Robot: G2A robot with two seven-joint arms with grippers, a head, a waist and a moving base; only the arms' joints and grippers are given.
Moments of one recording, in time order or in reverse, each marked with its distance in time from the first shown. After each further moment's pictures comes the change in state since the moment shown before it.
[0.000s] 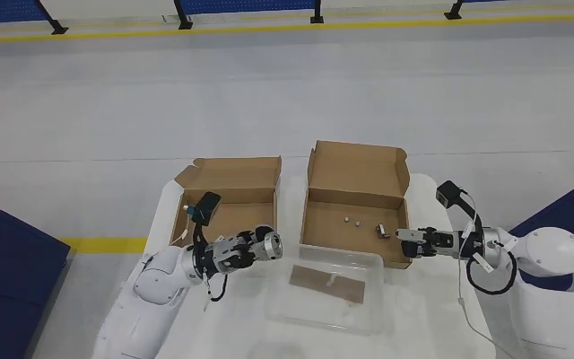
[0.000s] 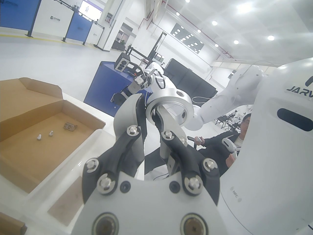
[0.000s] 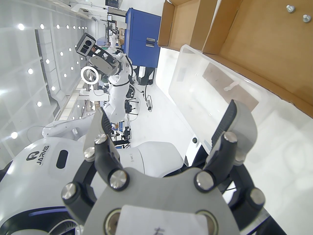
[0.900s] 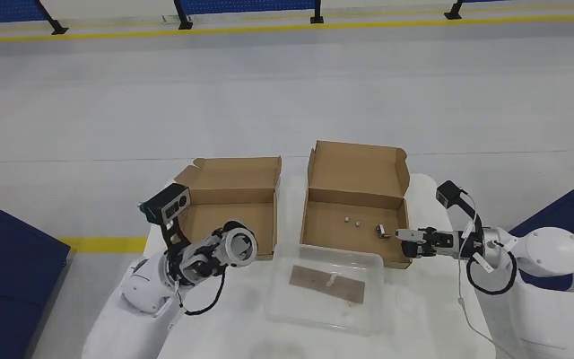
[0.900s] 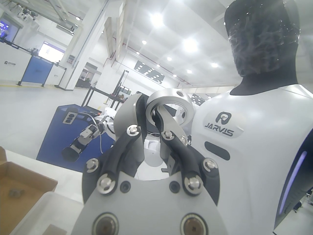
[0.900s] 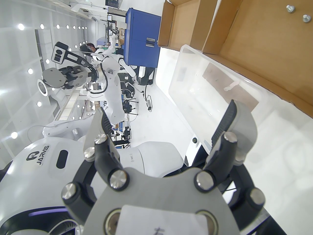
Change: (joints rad) left arm 0.061 0.043 -0.019 -0.261 -0.383 0.000 0.000; right arm 0.000 0.000 0.000 0.000 0.000 0.000 0.000
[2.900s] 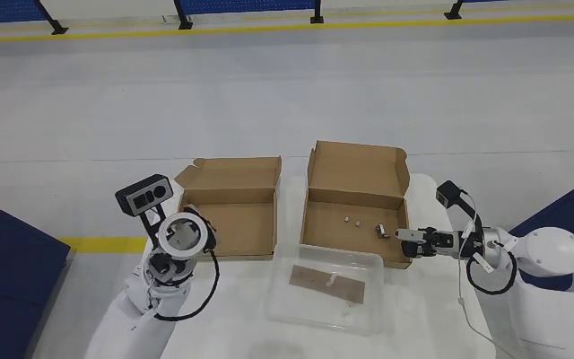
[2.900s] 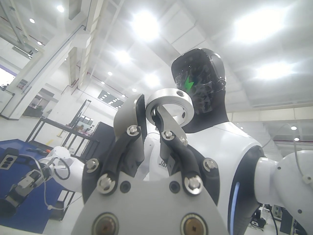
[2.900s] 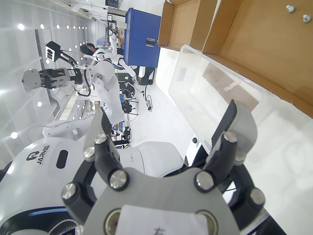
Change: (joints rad) left arm 0.000 0.000 0.010 -0.065 -0.331 0.054 -0.054; right arm 0.000 0.000 0.000 0.000 0.000 0.000 0.000
